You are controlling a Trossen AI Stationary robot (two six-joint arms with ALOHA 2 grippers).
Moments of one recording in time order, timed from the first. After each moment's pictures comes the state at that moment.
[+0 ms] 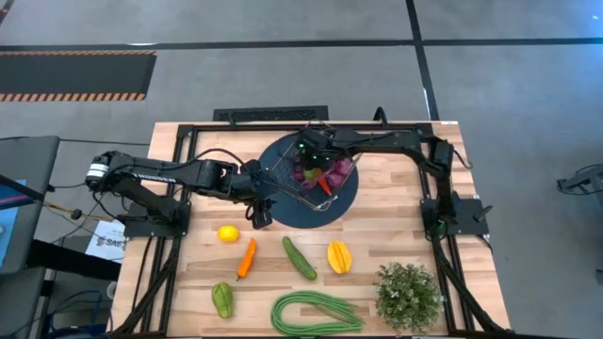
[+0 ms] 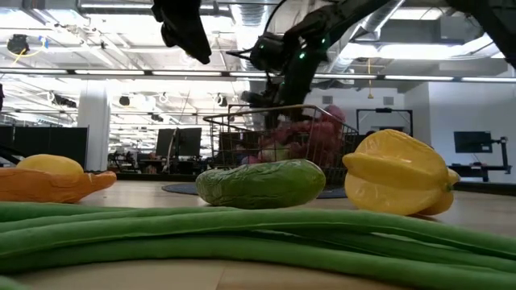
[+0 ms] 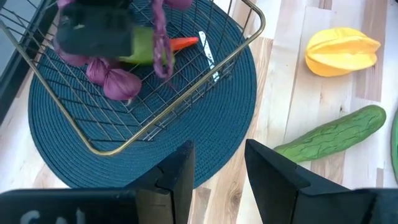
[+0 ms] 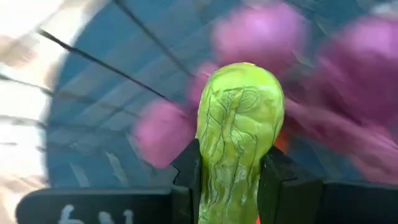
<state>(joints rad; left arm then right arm) -0.08 1.41 1.28 -0.85 -0.22 -0.27 -0.33 2.01 1.57 -0.64 0.12 0.82</state>
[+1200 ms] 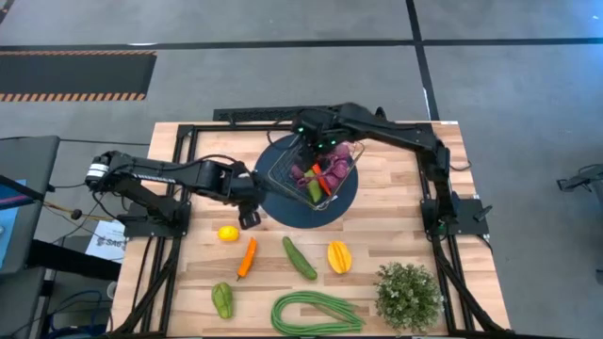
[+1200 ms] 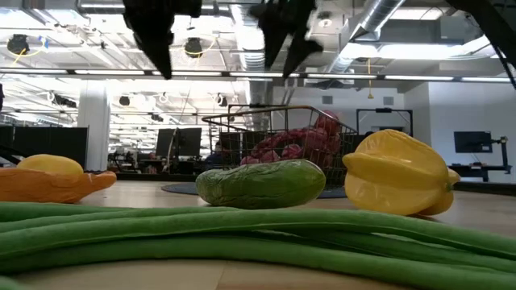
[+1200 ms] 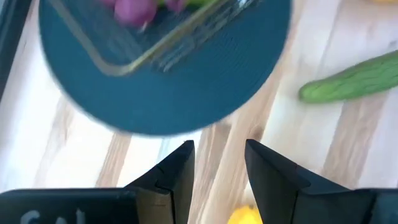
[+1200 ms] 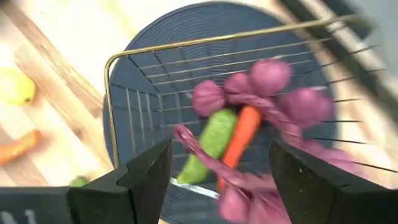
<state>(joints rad) -0.09 1.41 1.28 -1.11 -0.24 -0.37 -0.23 2.03 2.23 -1.34 0.15 0.47</state>
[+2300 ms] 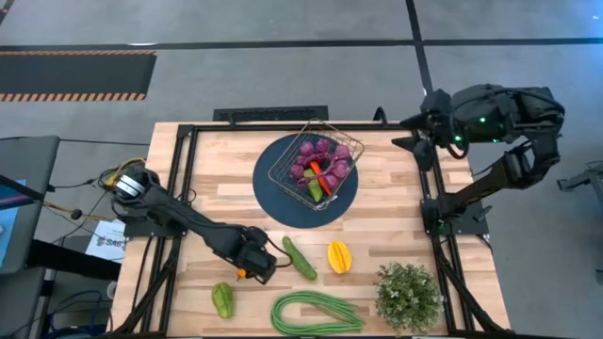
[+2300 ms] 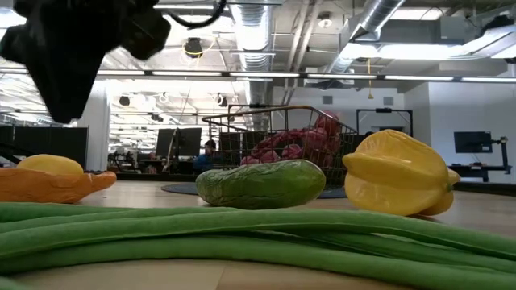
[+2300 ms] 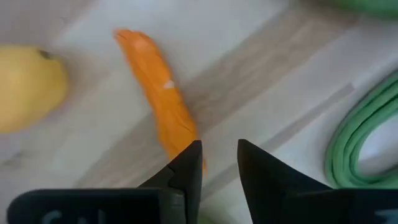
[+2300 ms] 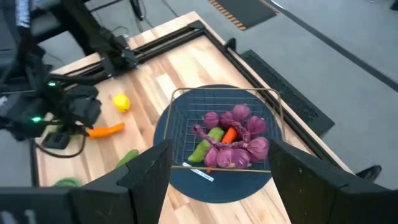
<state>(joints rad) -0.47 1.72 1.25 -0.97 0.01 -1.41 0.01 1.36 2.26 -1.57 0.34 0.41</state>
